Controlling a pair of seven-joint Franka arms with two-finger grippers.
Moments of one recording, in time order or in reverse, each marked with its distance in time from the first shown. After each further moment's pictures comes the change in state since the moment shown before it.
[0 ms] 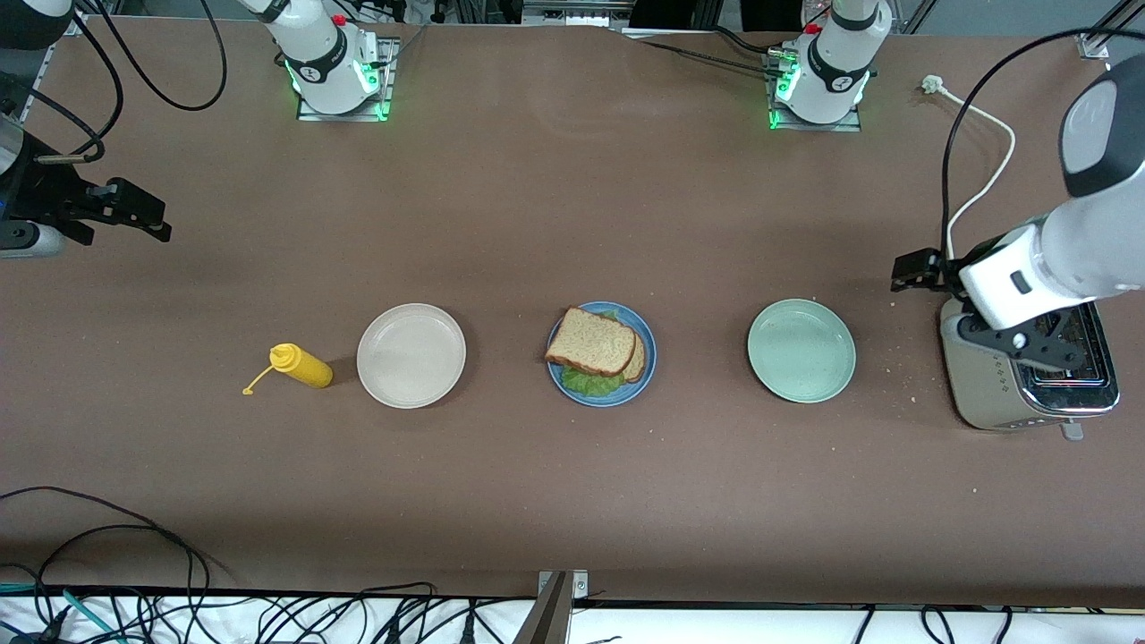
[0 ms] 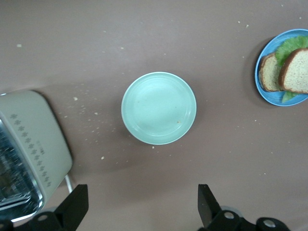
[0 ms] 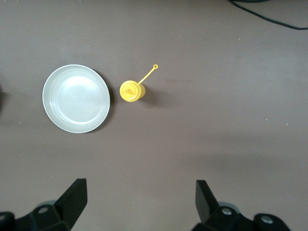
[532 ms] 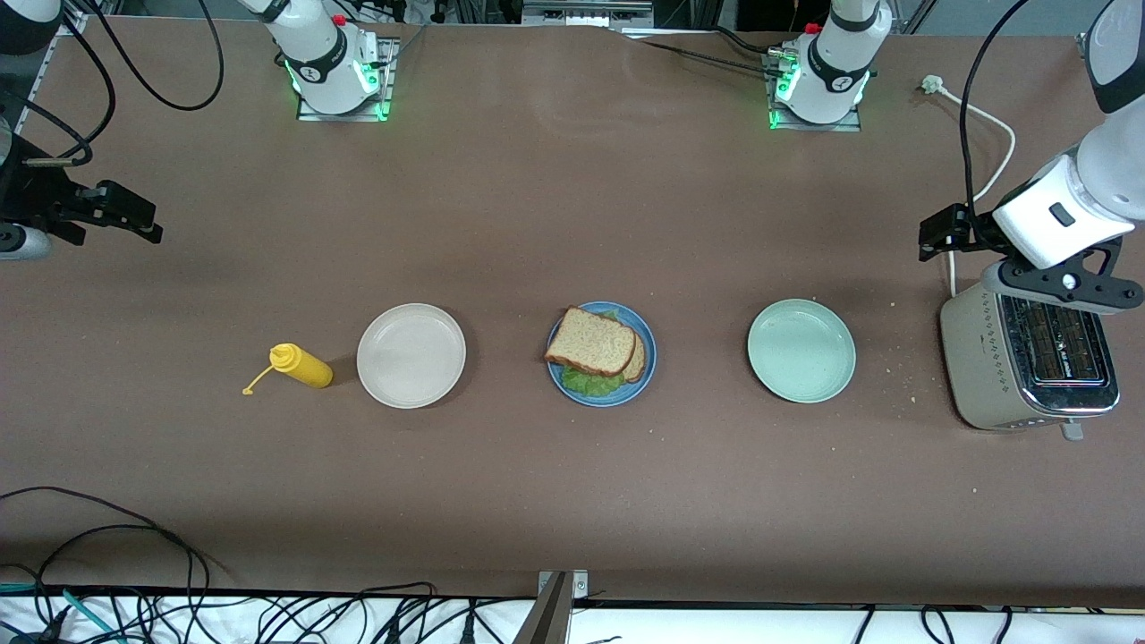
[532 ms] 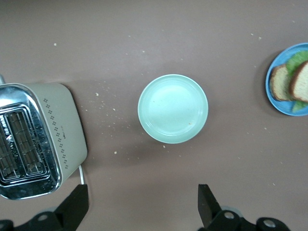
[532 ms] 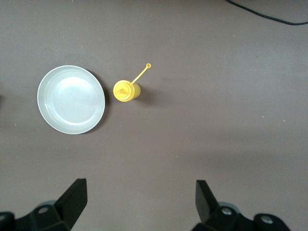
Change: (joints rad) left arm -0.023 -0.197 0.064 -0.200 0.003 0.104 -0.038; right arm -0.002 0.004 -0.020 0.000 0.000 0.000 0.000
